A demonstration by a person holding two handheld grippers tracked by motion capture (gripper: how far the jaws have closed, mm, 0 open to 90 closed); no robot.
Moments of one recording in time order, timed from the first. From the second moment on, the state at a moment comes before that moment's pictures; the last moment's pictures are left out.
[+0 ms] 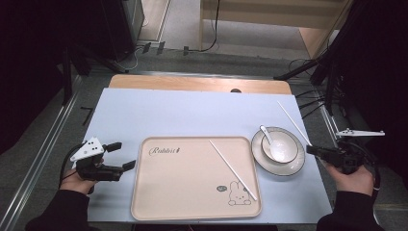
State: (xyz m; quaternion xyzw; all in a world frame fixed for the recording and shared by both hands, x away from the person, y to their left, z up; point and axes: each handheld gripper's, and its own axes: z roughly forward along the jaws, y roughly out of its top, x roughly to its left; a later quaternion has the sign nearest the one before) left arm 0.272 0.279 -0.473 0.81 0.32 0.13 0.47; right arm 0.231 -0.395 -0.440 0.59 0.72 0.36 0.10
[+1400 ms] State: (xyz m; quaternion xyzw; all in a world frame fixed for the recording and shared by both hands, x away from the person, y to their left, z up) left arm 0.277 0.275 -0.473 0.81 0.31 0.13 0.48; right arm 0.220 -0.244 -0.499 0.52 0.80 0.30 0.02
